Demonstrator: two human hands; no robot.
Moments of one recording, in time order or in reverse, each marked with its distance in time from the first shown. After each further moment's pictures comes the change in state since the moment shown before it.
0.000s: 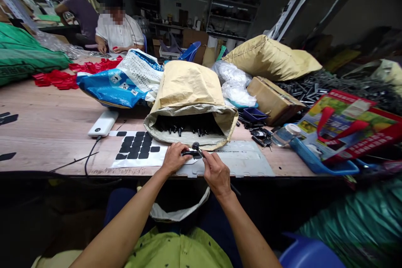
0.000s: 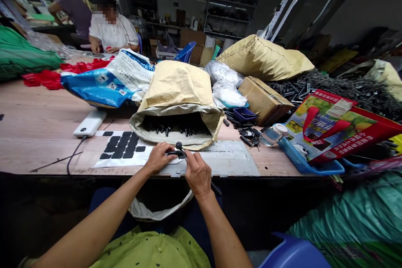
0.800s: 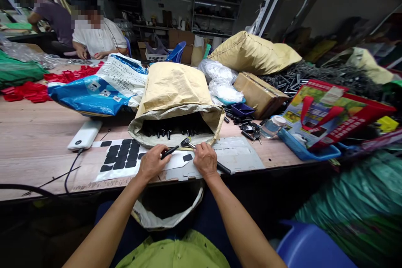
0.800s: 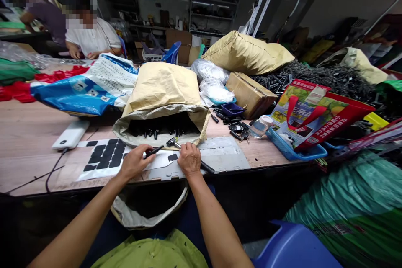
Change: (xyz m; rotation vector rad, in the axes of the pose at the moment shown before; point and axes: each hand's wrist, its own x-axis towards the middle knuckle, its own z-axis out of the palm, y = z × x) left_hand -0.005 -0.006 -0.041 0.183 0.009 -0.025; right_hand 0.039 0.030 0.040 -0.311 0.015 -0.013
